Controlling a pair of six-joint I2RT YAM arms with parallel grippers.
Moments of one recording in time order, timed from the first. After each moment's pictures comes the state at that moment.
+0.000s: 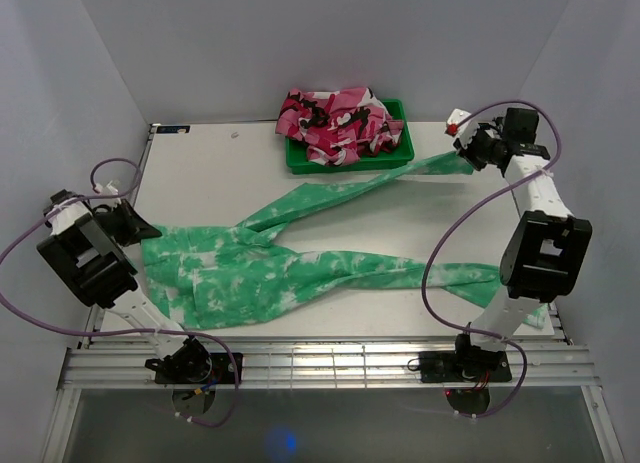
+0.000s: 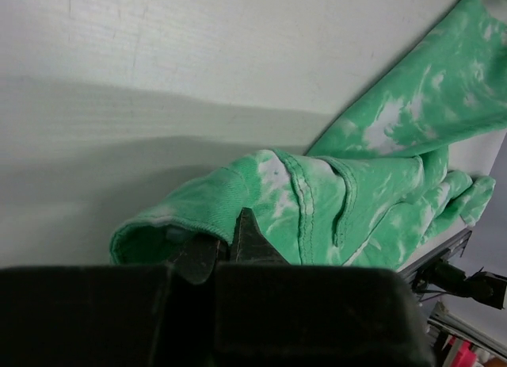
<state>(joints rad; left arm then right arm) 0.75 1.90 1.33 -0.91 0.79 0.35 -0.14 1.80 1.47 -0.43 -0.61 -1.07</state>
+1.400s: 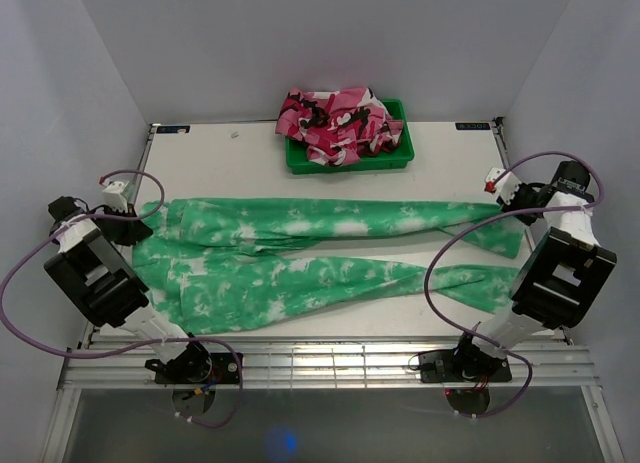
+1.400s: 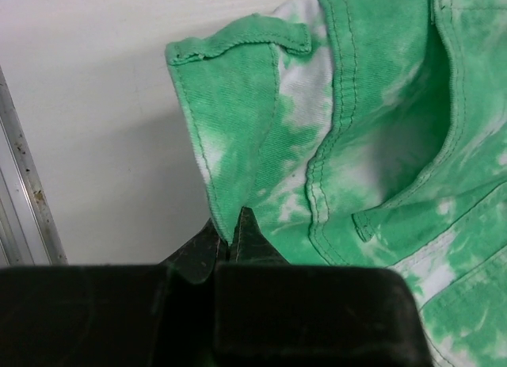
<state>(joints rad) 0.76 1.68 1.11 -0.58 0.84 0.81 -0.52 1.59 1.16 -0.60 -0.56 -1.55</state>
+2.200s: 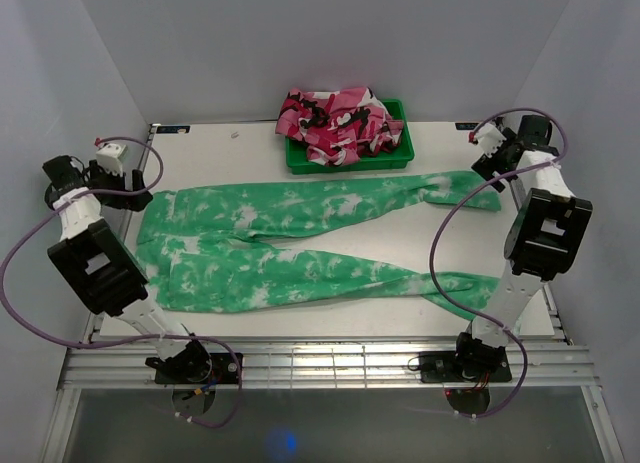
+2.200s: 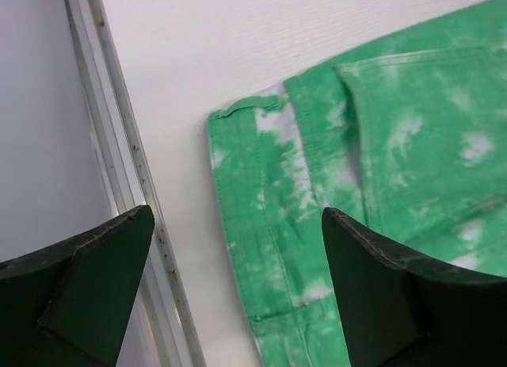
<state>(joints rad) 0.65 1.82 1.39 -0.44 0.72 0.68 -0.26 2.00 1.58 -0.43 -0.14 -1.14</state>
